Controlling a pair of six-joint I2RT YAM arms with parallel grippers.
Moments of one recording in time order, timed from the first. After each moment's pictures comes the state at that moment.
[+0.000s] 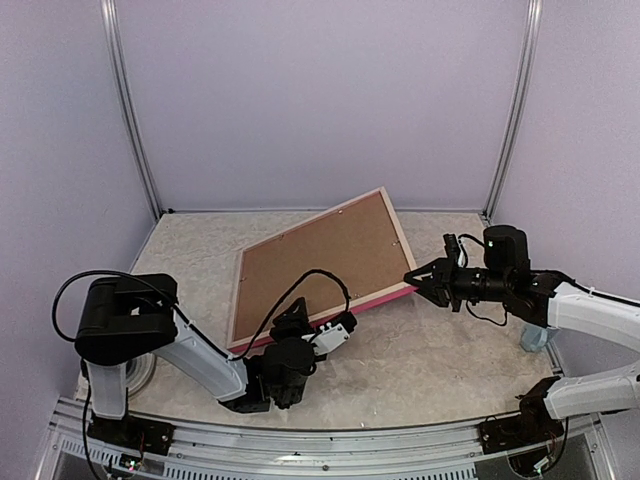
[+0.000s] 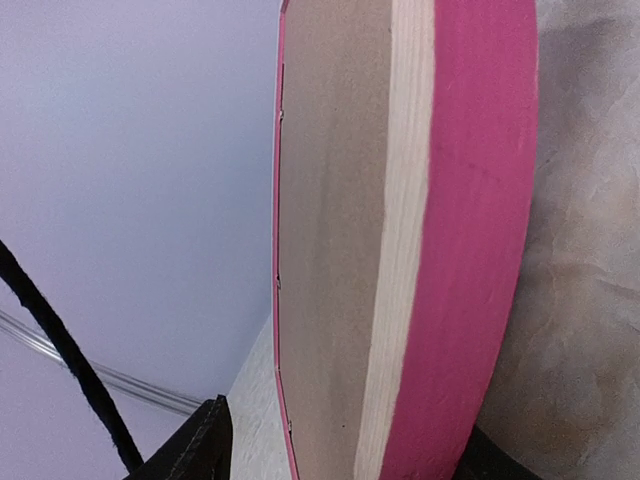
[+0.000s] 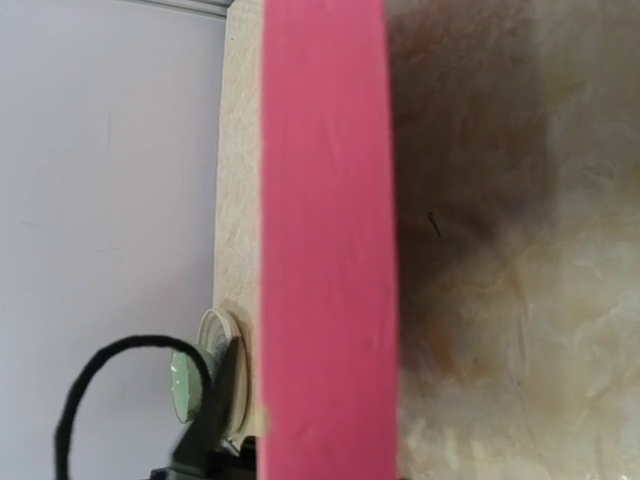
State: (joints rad) left arm -1.31 2.03 0.80 1.07 -1.16 0.87; right arm 0.53 1.08 0.61 0.05 -0.48 1.07
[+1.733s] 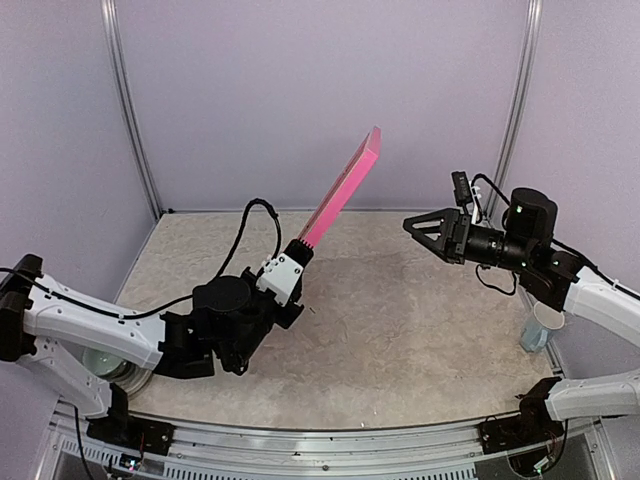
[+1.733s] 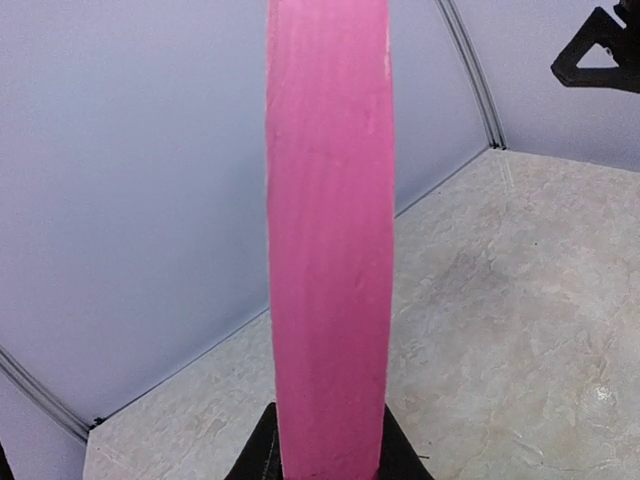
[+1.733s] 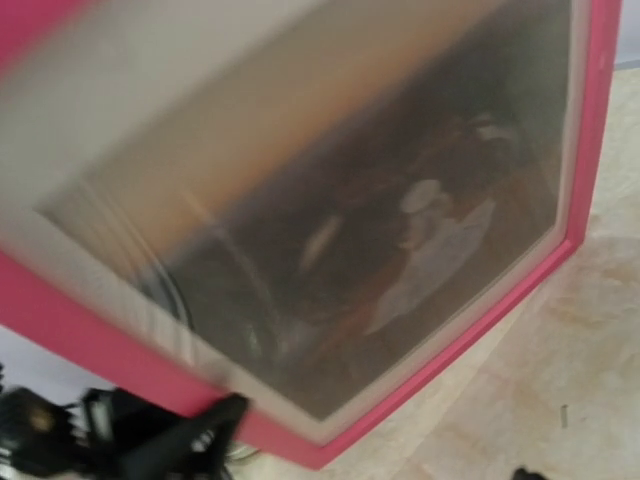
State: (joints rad) left arm -1.29 1.46 0.77 0.64 -0.89 0.43; right arm 0.55 1.02 0.79 0.13 -0.54 0.74
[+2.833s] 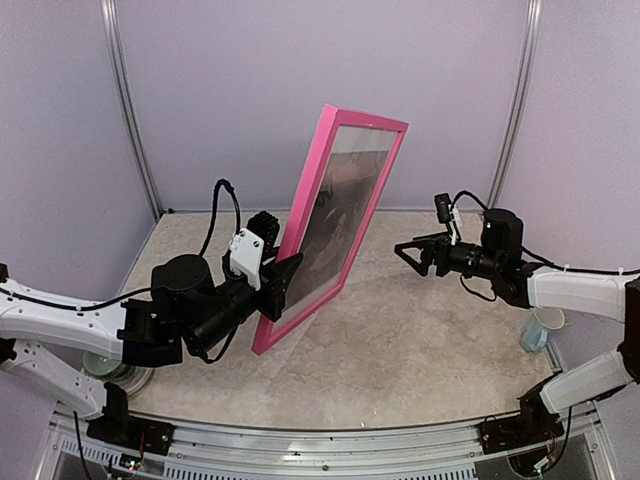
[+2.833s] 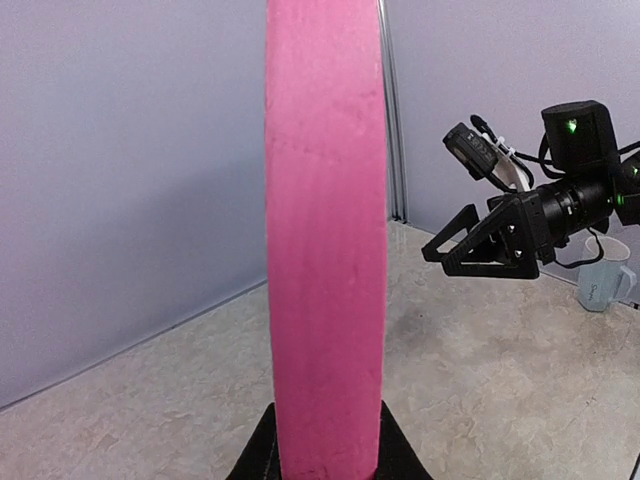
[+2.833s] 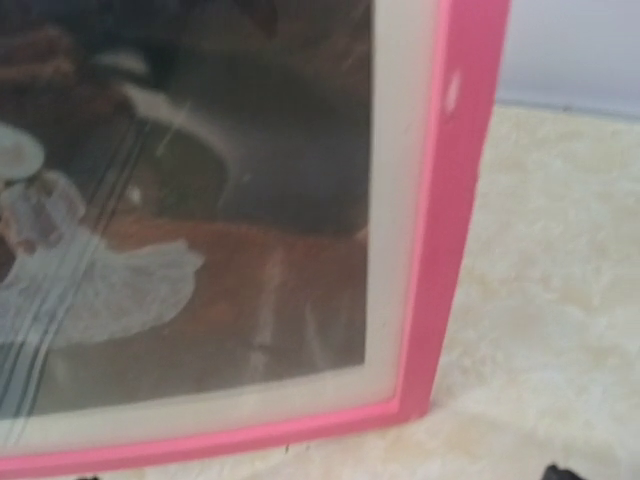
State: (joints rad) left arm -1.27 1.25 0.77 0.50 -0.63 0.13; right arm 0.41 1.29 0.67 0.39 -0.54 0.29
